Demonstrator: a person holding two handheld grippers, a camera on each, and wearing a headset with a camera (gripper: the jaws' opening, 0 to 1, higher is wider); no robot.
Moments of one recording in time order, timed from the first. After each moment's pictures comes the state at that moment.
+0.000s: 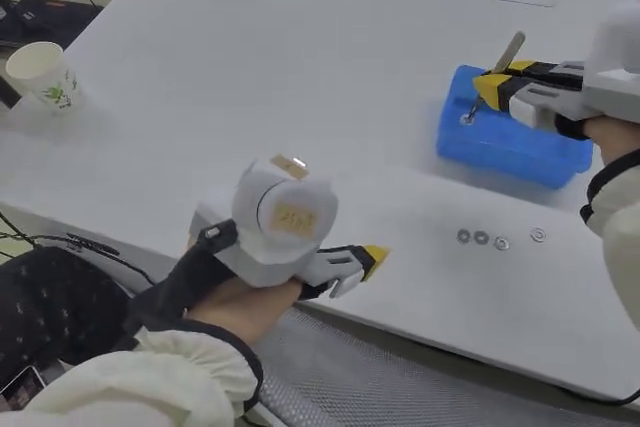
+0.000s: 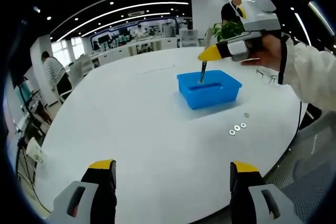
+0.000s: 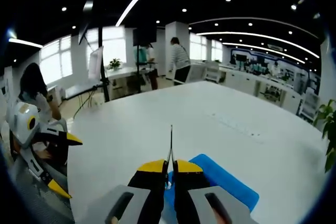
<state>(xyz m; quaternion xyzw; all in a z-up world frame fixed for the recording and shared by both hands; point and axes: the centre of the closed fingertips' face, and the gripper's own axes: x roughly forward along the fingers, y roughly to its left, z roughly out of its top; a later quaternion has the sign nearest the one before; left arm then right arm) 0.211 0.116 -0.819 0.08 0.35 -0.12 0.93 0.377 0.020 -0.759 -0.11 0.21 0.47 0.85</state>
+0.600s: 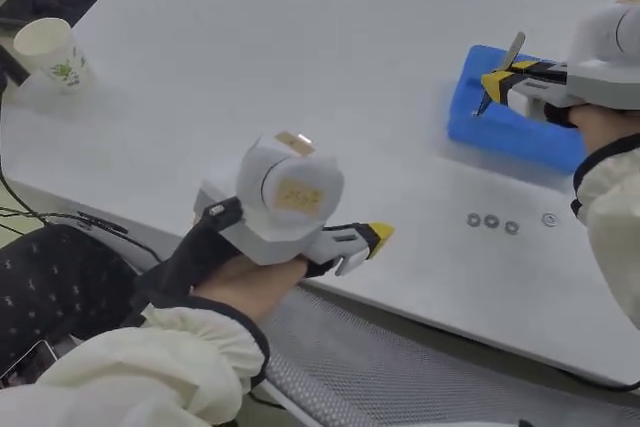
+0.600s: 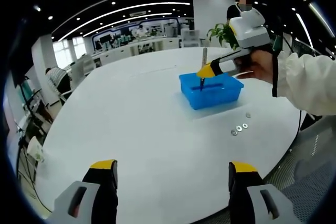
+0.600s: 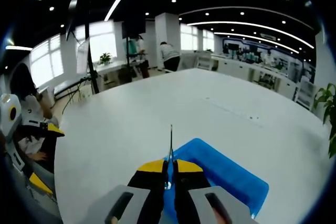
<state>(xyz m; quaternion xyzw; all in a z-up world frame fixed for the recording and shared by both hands) 0.213 0.119 -0.819 0.08 0.35 -0.11 0.93 0.388 0.018 -0.804 -0.11 0.25 0.44 0.86</state>
